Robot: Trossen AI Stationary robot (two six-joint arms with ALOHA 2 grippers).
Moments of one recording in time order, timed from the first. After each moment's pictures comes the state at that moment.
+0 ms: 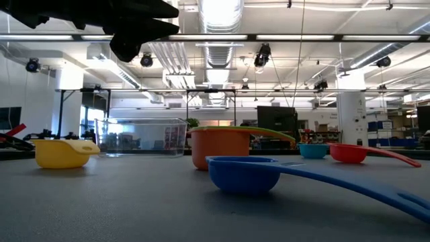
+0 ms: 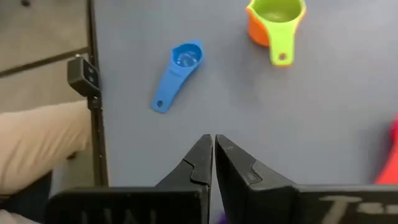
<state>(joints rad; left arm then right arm) -0.35 1.24 0.53 0.59 -0.46 -0.28 1.07 1.44 1.21 -0.98 0.70 1.27</state>
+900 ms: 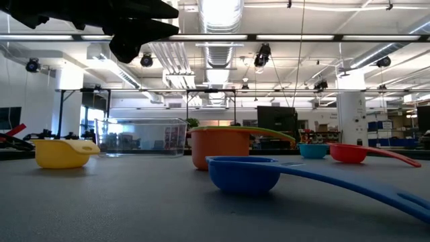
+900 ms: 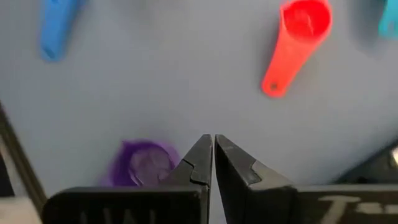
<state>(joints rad) -0.35 1.24 0.53 0.58 -0.46 -0.30 1.07 1.26 1.11 -1.36 0.39 1.62</state>
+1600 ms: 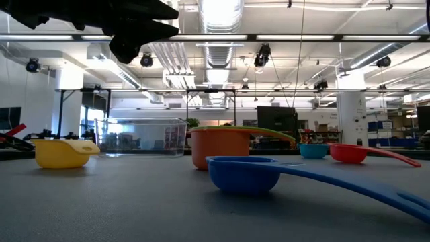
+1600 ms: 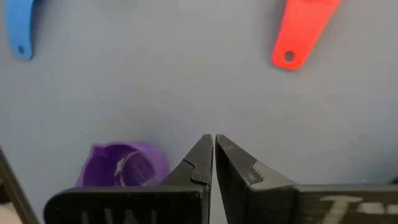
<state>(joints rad) -0.35 1.24 0.53 0.57 -0.46 -0.30 1.07 1.12 0.78 -1.05 0.39 1.69</state>
